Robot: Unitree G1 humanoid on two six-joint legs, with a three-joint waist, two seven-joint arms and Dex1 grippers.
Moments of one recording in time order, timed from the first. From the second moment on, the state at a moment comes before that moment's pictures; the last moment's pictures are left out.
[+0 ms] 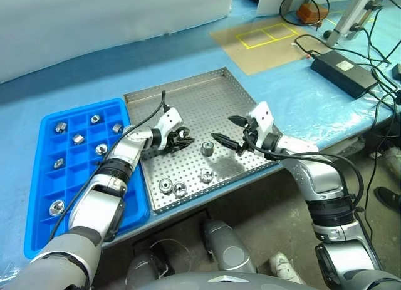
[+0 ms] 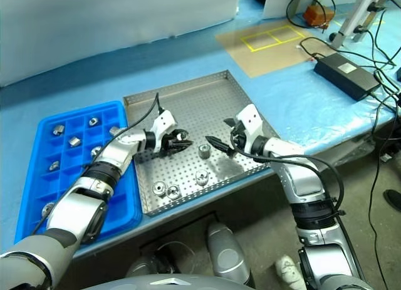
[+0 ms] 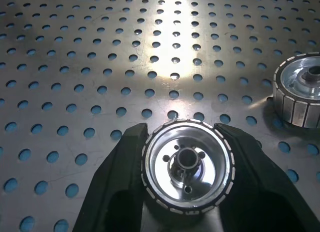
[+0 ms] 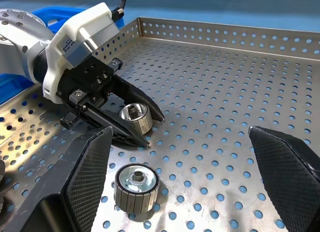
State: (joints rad) left arm -0.80 0.30 -0.16 0.80 0.00 0.04 -0.98; right arm -0.44 -0.42 0.08 -0.12 0.32 0.56 0.72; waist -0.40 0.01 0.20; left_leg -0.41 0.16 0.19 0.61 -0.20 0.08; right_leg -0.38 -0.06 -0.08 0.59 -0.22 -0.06
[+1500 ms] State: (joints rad) left arm -0.12 0.45 0.29 -0.24 -0.18 0.48 -0.40; right arm -0.70 -0.32 0.24 0.14 0.30 0.44 1.04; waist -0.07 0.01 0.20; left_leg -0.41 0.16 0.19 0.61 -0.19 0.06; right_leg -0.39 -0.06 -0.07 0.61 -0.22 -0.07
